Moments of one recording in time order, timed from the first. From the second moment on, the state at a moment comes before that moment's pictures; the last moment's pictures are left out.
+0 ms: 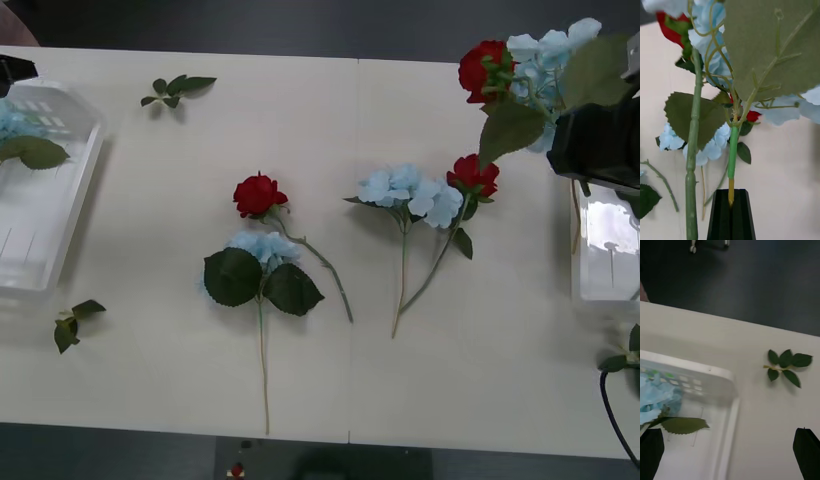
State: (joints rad) right arm -0.44 -0.55 -0.21 -2.29 -0.65 1.87 1.02; left arm -0.56 1.18 -0.25 -1.40 1.08 0.70 -1.23
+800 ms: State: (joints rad) right arm -0.36 -0.55 -0.21 -2.41 -0.34 1.92 1.52; left arm -0.45 0.88 -0.19 -1.82 1.24 0.81 -1.29
